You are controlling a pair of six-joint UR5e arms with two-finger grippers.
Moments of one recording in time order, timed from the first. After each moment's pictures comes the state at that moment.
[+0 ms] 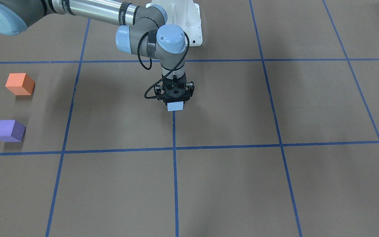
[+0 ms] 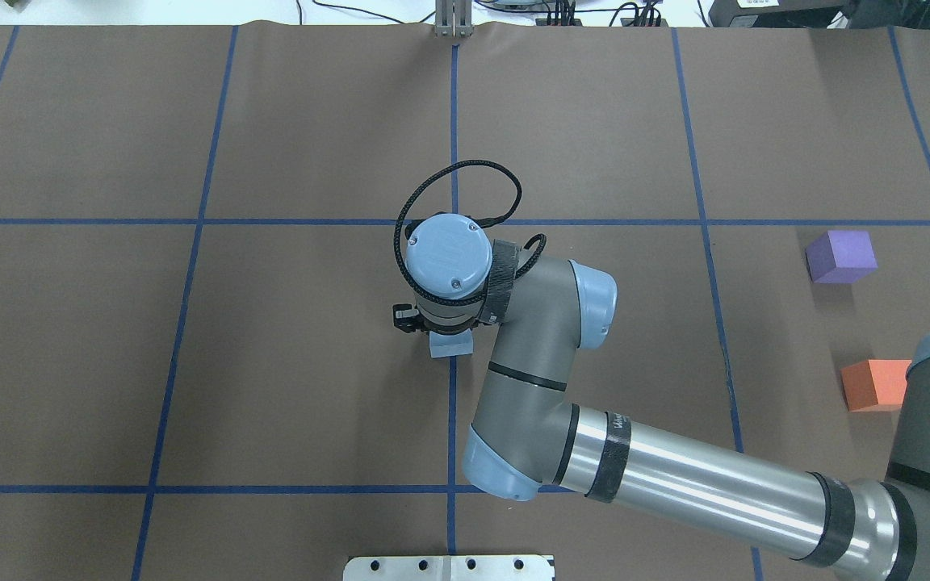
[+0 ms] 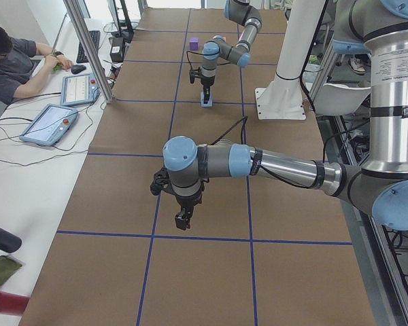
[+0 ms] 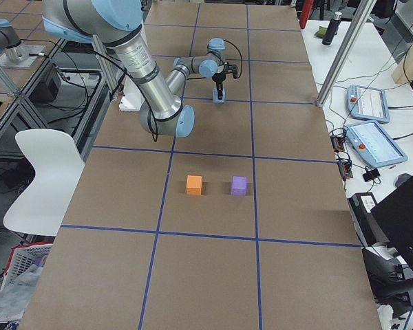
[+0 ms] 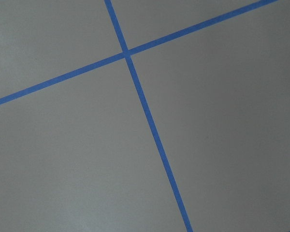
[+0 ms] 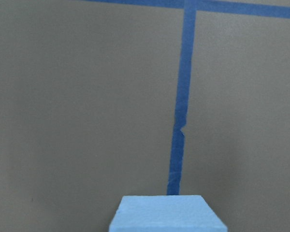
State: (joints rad) left arm -1.58 -1.48 -1.87 -1.31 -2.32 0.40; right arm 0.42 -0.73 1.44 -1.50 1.77 1.18
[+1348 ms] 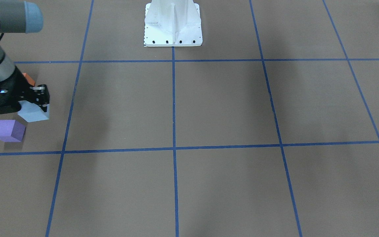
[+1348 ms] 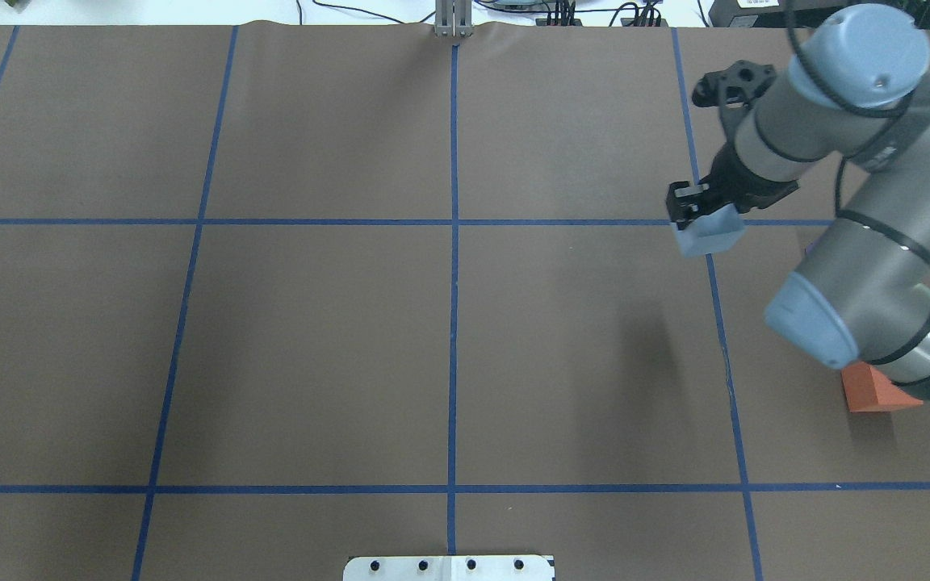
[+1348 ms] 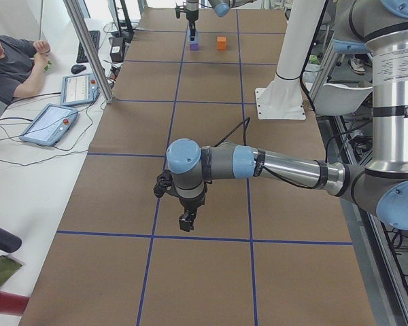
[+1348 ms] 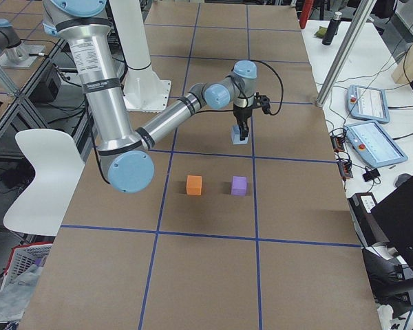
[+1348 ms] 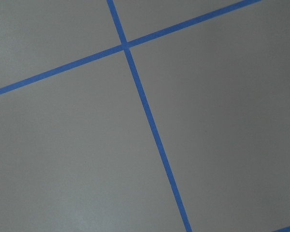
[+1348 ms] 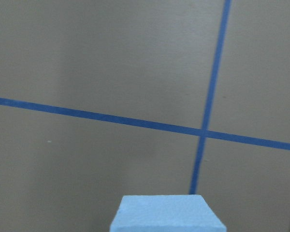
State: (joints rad) left arm -1.58 -1.45 -1.87 -1.31 -2.32 0.40; right arm 1.03 -1.37 1.92 -1.64 2.15 0.55
